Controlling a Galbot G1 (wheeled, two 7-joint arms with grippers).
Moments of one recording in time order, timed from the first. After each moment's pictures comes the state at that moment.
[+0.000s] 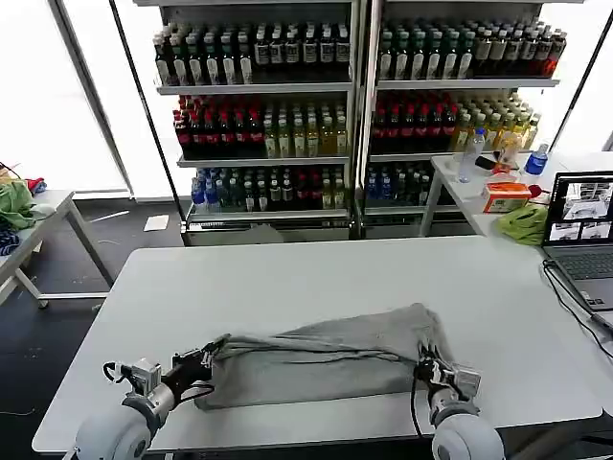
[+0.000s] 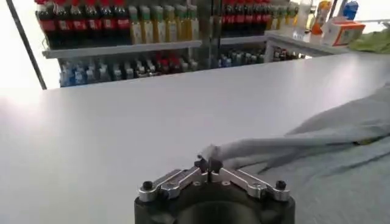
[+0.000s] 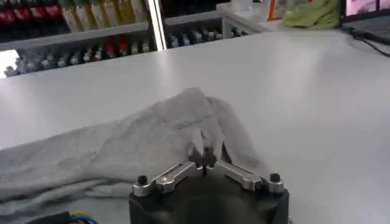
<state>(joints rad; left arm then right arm) 1.33 -0.95 -0.42 -1.91 -0.54 0.45 0.07 -1.34 1.25 0.40 1.99 0.57 -0.56 0.50</state>
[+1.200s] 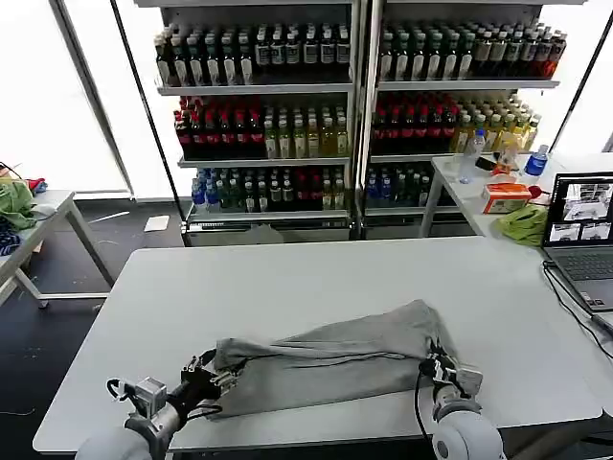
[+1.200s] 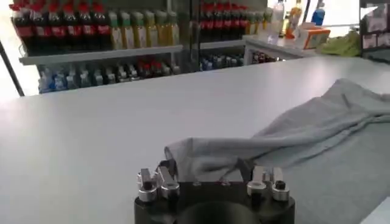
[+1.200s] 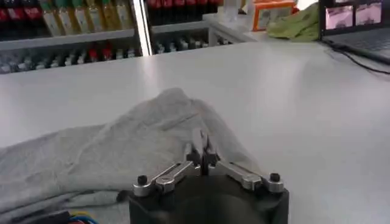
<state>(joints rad) 1.45 -0.97 -0.44 -2.05 -0.49 0.44 0.09 -1.31 1.26 0.41 1.91 0.53 -0.56 0.49</state>
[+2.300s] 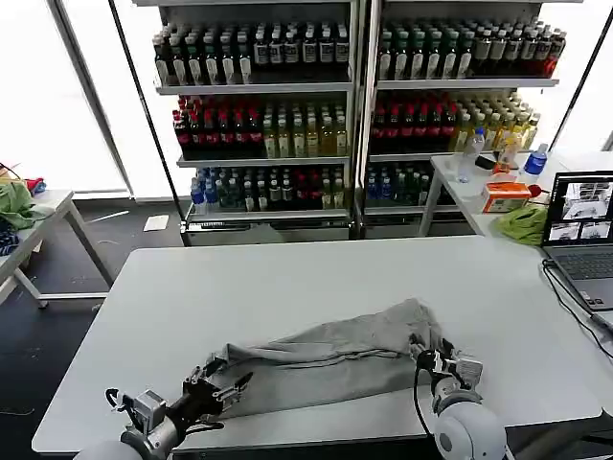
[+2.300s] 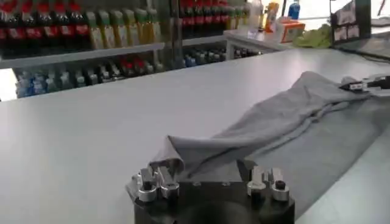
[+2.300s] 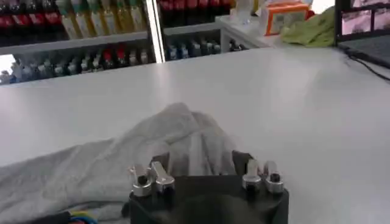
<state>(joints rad) 1.53 -0.94 -0.45 -2.13 -0.47 0.46 0.14 -1.28 1.25 0.41 2.00 0.56 -0.59 0.48</state>
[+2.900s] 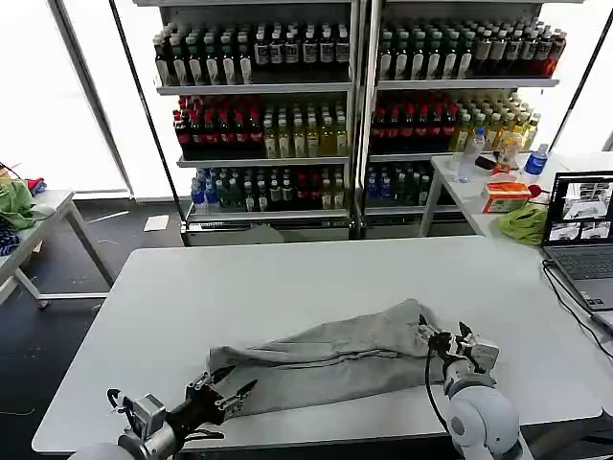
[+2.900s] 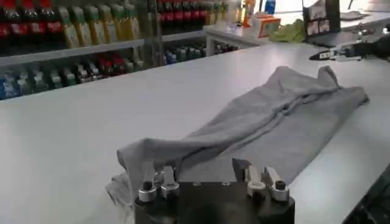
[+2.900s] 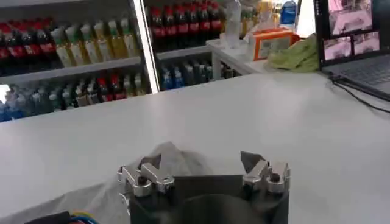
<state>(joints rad) 1.55 -0.92 -0.47 -2.15 -0.45 0.48 0.20 -1.23 1.23 0.45 2.01 0.60 -0.58 0.50</state>
